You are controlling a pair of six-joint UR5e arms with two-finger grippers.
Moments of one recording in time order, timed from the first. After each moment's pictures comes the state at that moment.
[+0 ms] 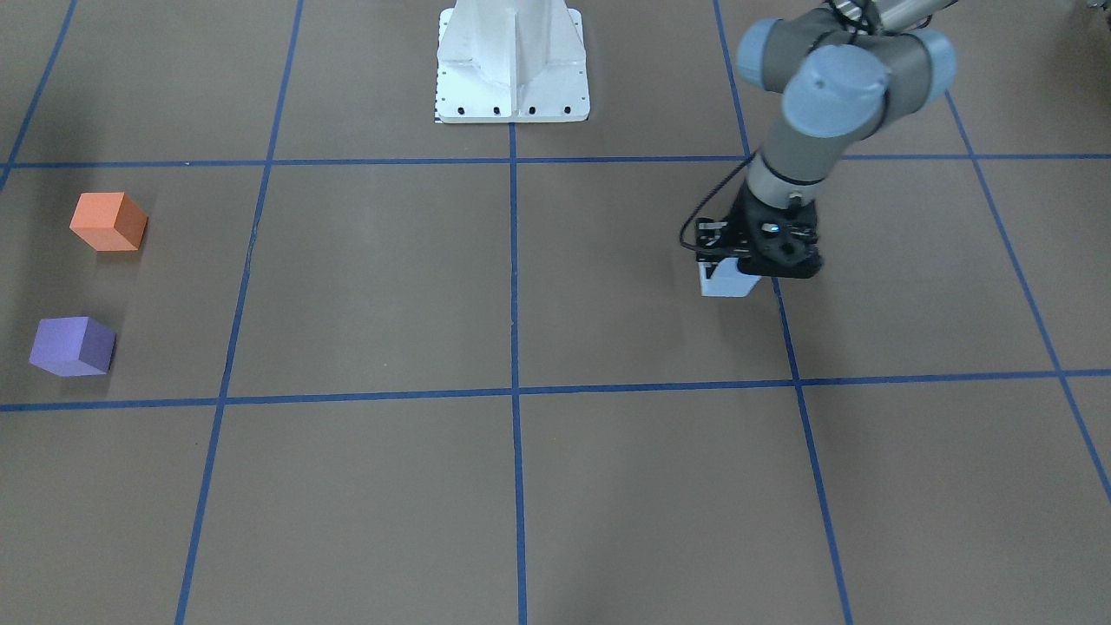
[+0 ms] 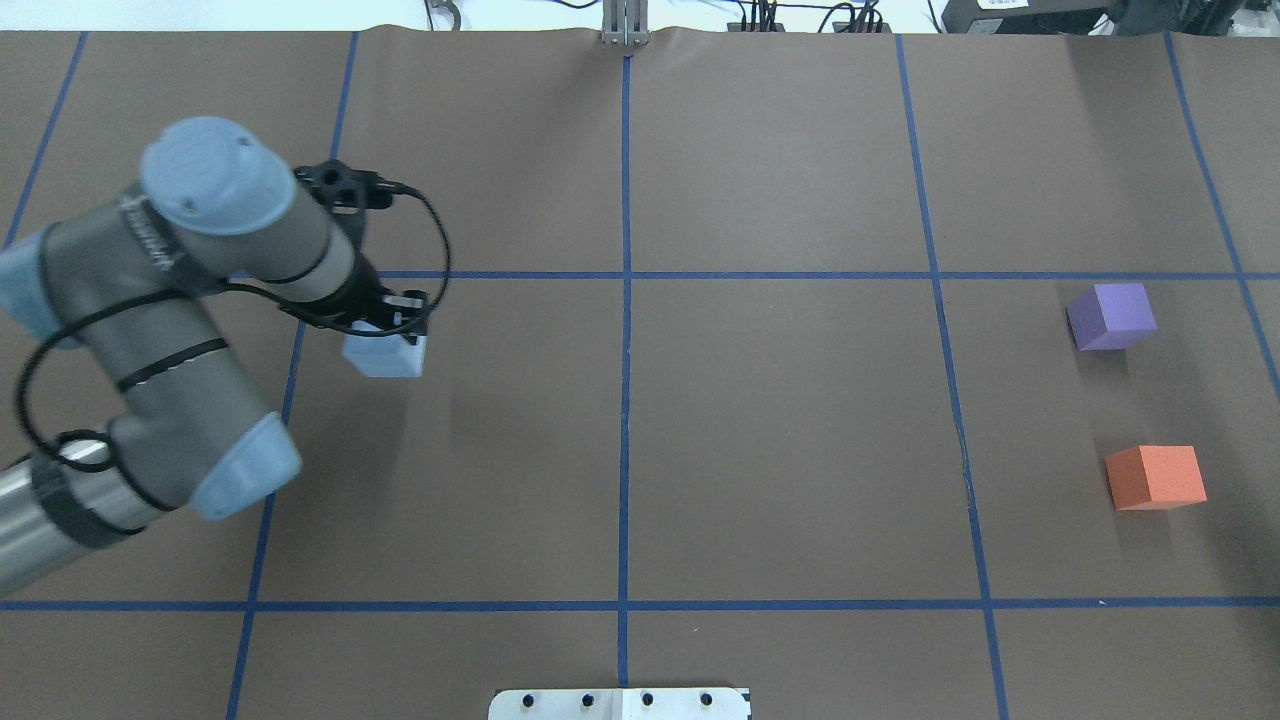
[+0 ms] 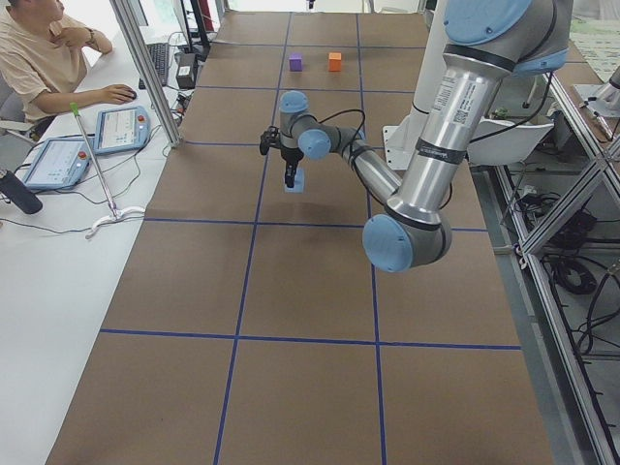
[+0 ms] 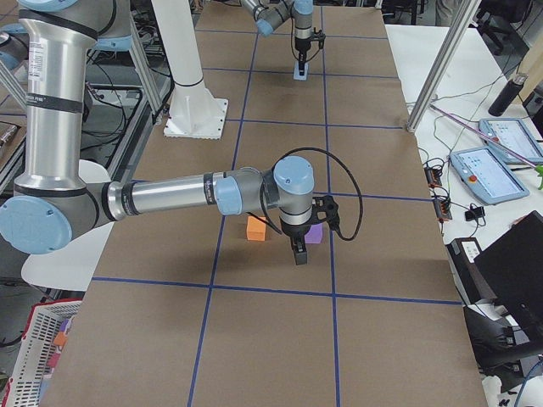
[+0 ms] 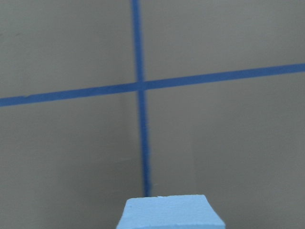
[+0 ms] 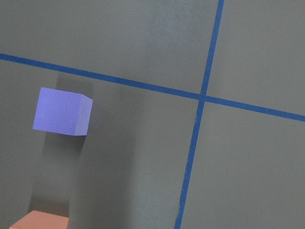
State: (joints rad) left arm -0.67 -2.14 -1.71 -1.61 -2.00 -1.02; right arm 1.50 -1.71 1.87 -1.54 2.32 -0.01
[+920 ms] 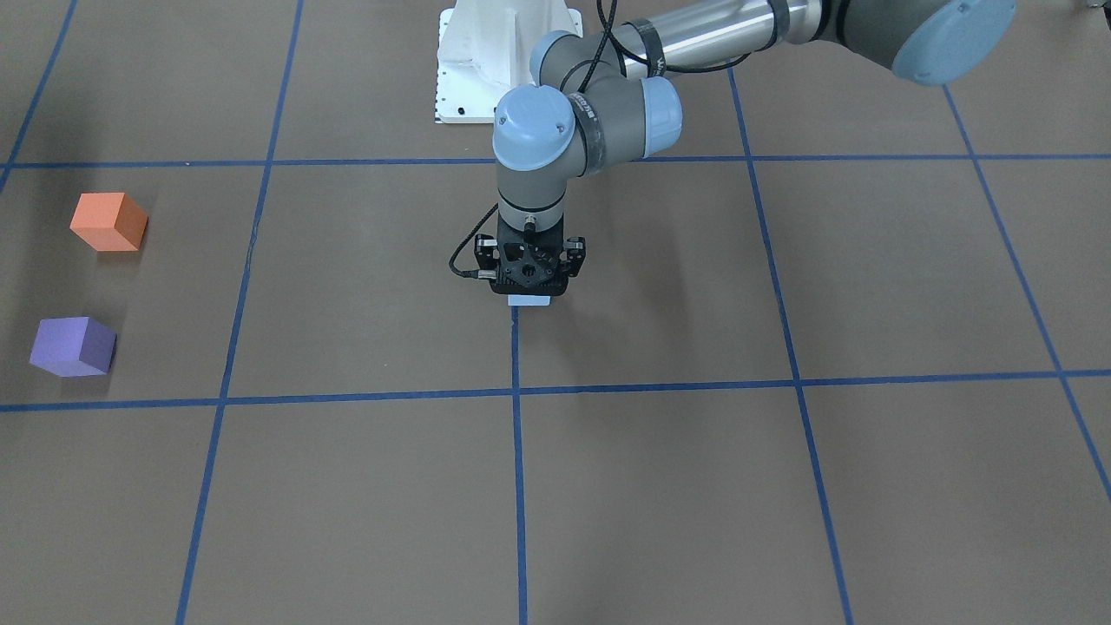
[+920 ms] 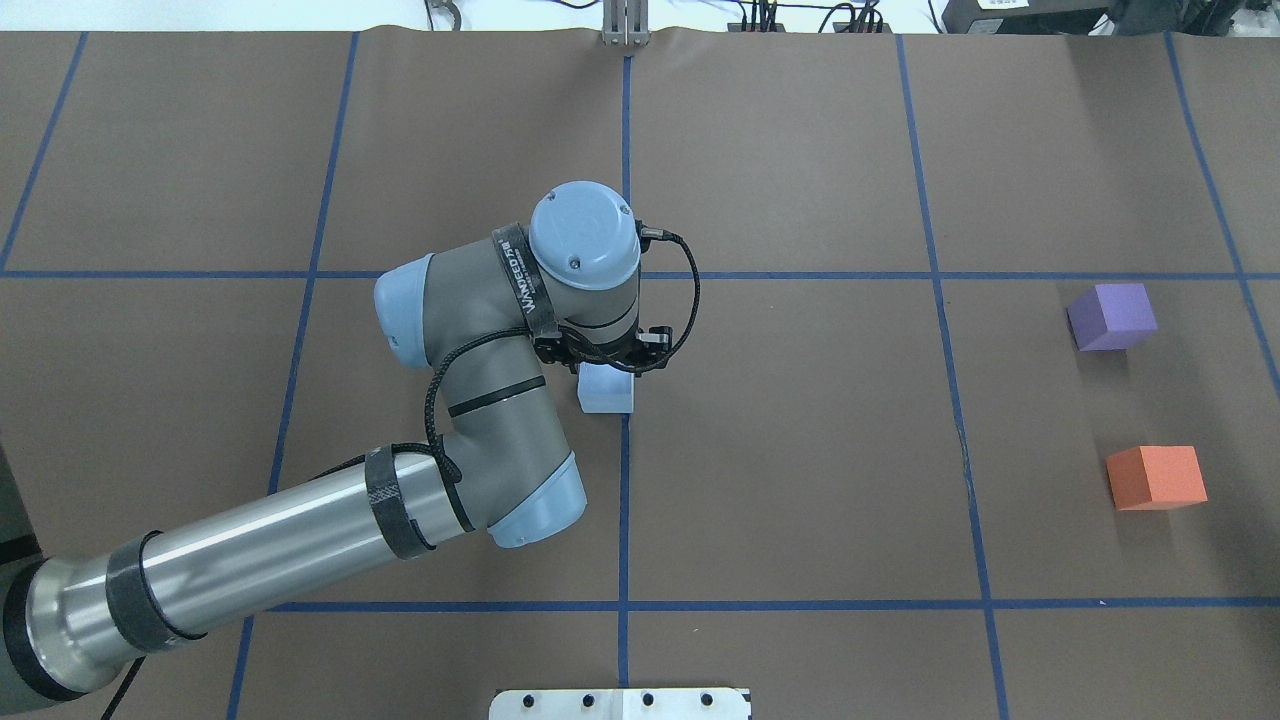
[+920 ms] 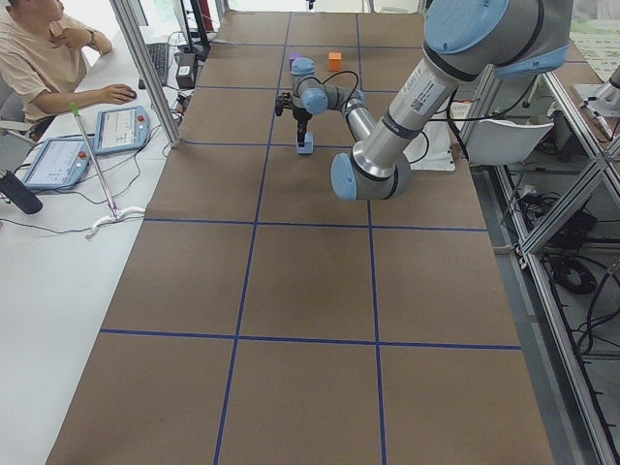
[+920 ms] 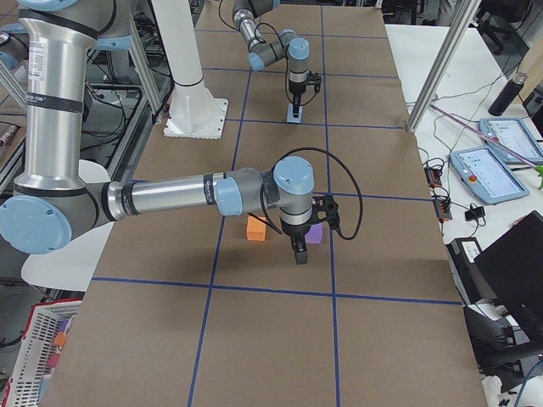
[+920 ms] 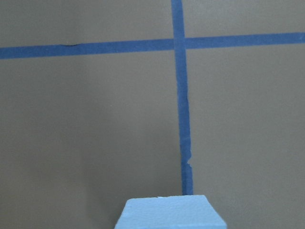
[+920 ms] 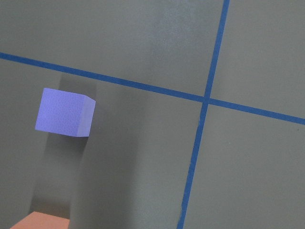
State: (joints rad) left arm -0.51 -2.47 -1.39 -1.63 -1.87 -1.15; right arm 1.49 -1.71 1.87 -1.52 2.32 -0.01
